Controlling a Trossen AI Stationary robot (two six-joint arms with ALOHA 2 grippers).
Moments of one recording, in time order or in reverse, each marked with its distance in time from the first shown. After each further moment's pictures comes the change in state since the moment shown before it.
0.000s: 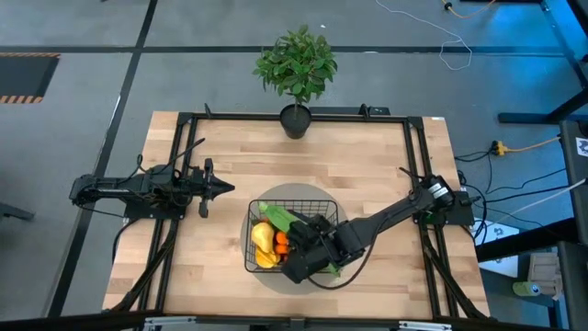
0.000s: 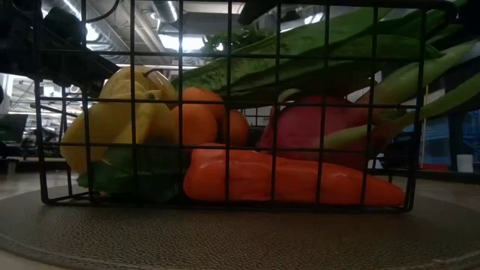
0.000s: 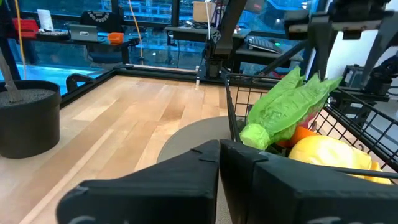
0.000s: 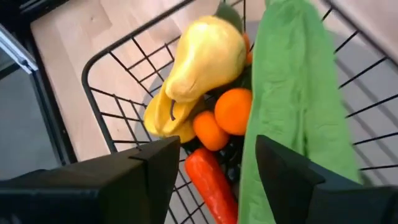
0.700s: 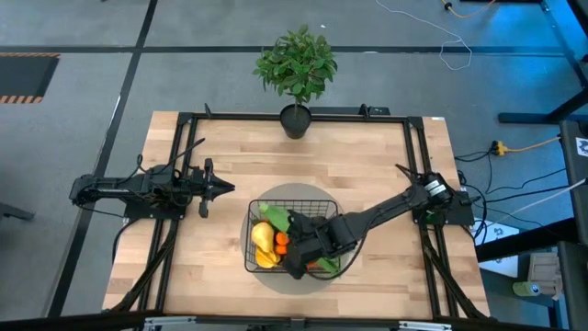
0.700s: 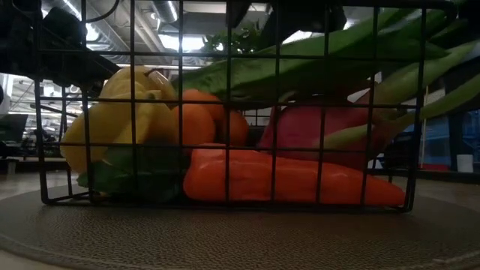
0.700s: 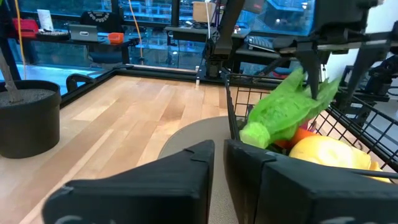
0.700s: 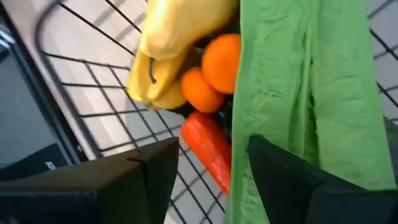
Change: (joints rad) left arm 0.000 0.000 0.000 0.000 0.000 0.000; right arm -0.048 0.002 -0.064 -0.013 -0.216 0.092
